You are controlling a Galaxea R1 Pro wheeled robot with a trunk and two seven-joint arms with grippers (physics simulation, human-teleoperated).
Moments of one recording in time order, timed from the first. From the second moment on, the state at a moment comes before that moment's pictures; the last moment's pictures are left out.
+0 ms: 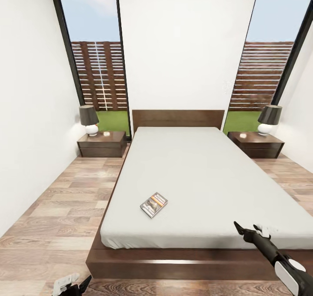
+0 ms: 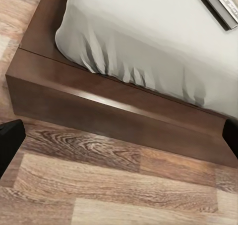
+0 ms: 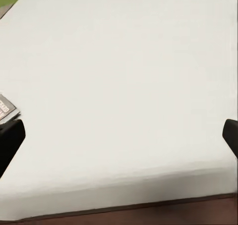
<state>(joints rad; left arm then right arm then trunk) -0.33 0.15 0.67 -0.24 -0.12 -0.27 -0.62 -0.48 -0.40 0.13 -0.44 -0.62 -0.28 0.41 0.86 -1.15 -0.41</state>
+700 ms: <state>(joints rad) -0.34 0.10 0.54 -1.05 -0.12 0.33 -0.82 -0.48 -0.39 0.11 -0.44 -0.61 -0.28 0.38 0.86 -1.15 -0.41</state>
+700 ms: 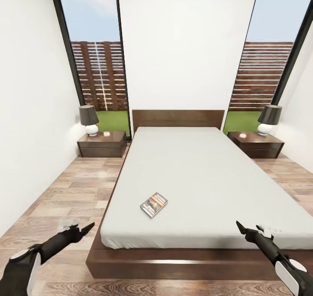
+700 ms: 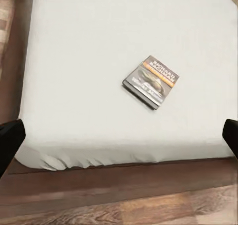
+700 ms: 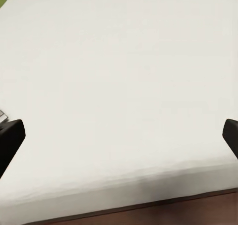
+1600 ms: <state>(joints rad) -0.41 0.04 0.17 -1.28 -0.12 0.90 -0.63 -0.48 -0.39 0.11 -0.44 -0.61 -0.28 0.38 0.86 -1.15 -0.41</state>
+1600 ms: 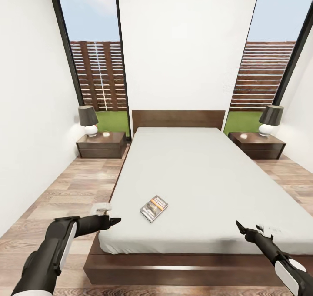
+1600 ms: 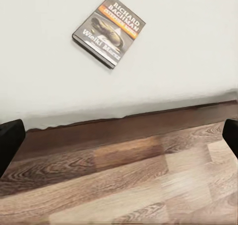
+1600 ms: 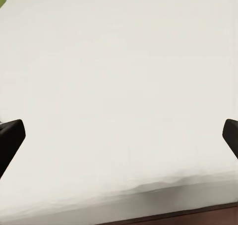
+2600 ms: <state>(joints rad) -0.41 -0.01 0.12 -1.20 -0.12 0.88 -0.62 -0.48 -0.39 0.10 -0.90 -0.61 -0.30 0.39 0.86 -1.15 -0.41</state>
